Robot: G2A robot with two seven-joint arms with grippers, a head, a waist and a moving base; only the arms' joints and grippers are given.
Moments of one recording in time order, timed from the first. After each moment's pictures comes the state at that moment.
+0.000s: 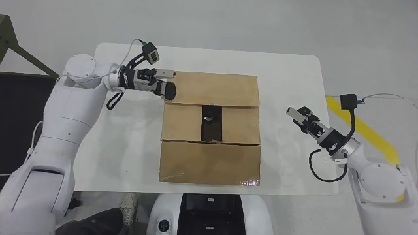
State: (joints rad) left arm 0.73 -0.97 -1.12 -1.08 -0.62 -0.10 -1.54; right arm -1.69 -1.11 1.68 -2.01 -0.10 -0.18 0.70
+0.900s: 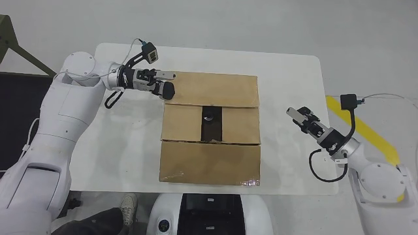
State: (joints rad) left arm 0.70 -0.95 -1.07 -1.06 -0.61 -0.13 -1.54; right arm -1.69 -1.11 1.68 -2.01 -0.10 -0.18 0.70
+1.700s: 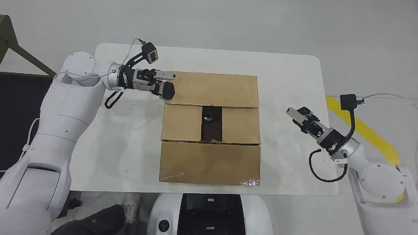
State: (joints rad) left arm 0.70 -0.95 -1.07 -1.06 -0.61 -0.13 -1.54; right arm -1.69 -1.11 1.67 -2.01 -0.09 -0.16 0.70
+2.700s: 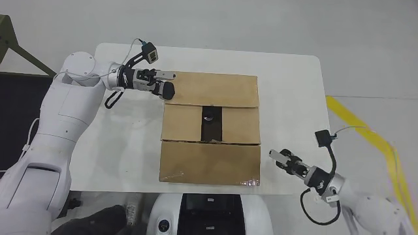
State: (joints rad) left arm 0.70 -0.95 -1.07 -1.06 -0.61 -0.13 -1.54; right arm -2.01 -1.10 1.66 -2.17 -0.03 -0.10 0.80
